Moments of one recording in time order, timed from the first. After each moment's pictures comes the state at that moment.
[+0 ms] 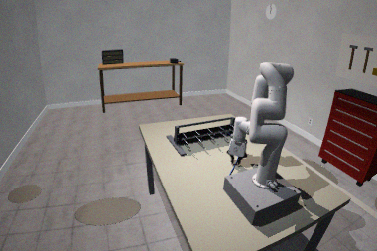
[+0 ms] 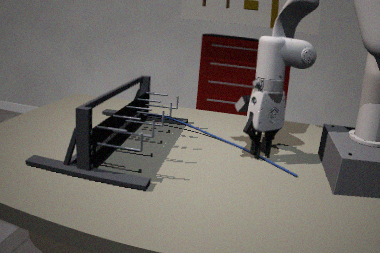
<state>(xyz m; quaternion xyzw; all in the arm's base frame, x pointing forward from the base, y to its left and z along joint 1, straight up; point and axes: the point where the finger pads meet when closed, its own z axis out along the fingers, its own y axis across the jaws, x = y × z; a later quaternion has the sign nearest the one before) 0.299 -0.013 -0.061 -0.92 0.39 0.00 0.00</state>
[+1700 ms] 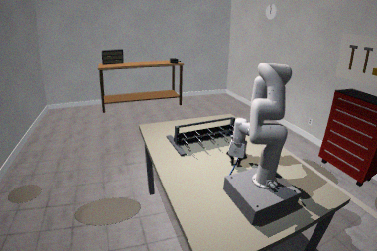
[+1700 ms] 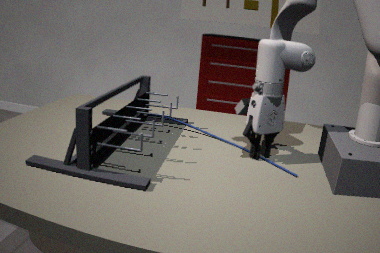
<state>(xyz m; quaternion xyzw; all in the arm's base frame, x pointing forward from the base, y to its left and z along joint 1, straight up) 0.299 -0.013 -0.069 -0.92 0.39 0.00 0.00</state>
